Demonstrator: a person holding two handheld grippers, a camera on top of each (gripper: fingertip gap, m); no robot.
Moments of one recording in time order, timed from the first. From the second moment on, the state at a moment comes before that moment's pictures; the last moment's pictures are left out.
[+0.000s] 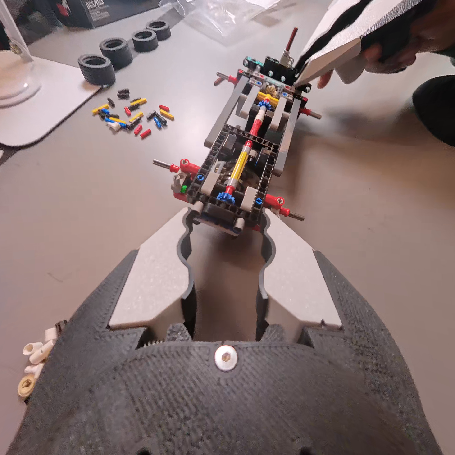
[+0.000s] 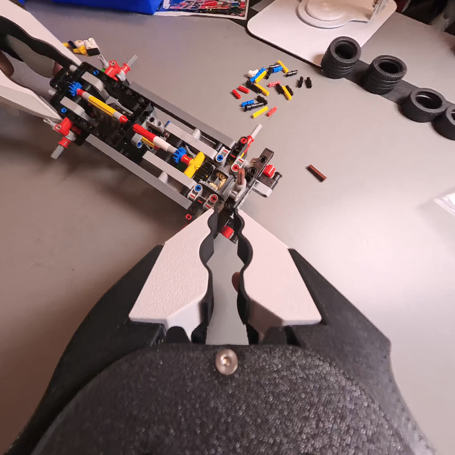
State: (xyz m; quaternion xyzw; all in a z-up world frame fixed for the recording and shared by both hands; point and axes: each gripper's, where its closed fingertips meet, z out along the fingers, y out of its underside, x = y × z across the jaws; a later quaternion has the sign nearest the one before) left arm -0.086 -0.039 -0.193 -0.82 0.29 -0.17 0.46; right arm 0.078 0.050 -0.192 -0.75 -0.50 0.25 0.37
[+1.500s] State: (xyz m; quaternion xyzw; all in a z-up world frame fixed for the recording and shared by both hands) left arm -0.173 -0.016 -0.111 -0.70 0.10 -0.07 0.70; right arm 0.074 0.088 -0.107 -0.59 -0.38 0.38 0.61
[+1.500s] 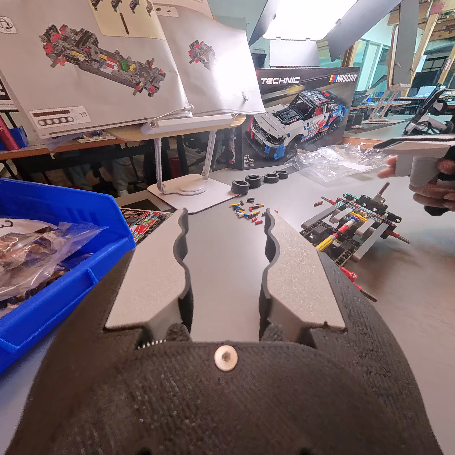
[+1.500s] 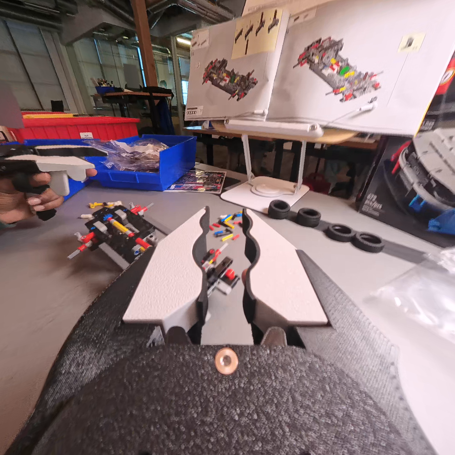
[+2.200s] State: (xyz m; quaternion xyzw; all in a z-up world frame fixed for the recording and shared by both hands) left arm -0.182 -0.019 -0.111 -0.71 0.08 -0.04 0.70; right arm -0.182 0.313 0.106 -0.53 -0.37 0.28 0.71
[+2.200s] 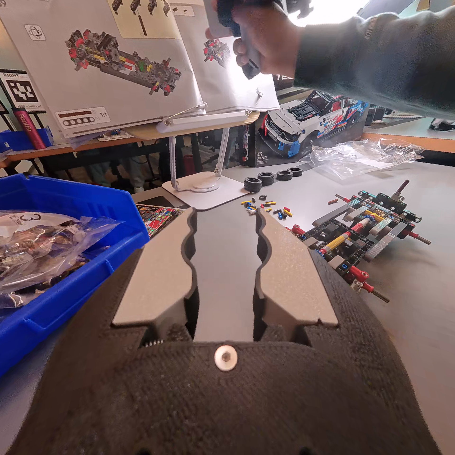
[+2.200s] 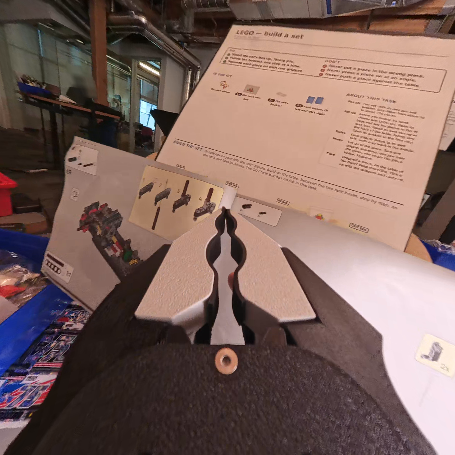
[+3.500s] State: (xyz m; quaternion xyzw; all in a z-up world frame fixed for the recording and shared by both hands) left arm -0.178 -0.017 -0.124 -0.73 0.09 -0.05 0.68; right arm -0.062 0.230 -0.223 -0.67 -0.65 0.21 0.29
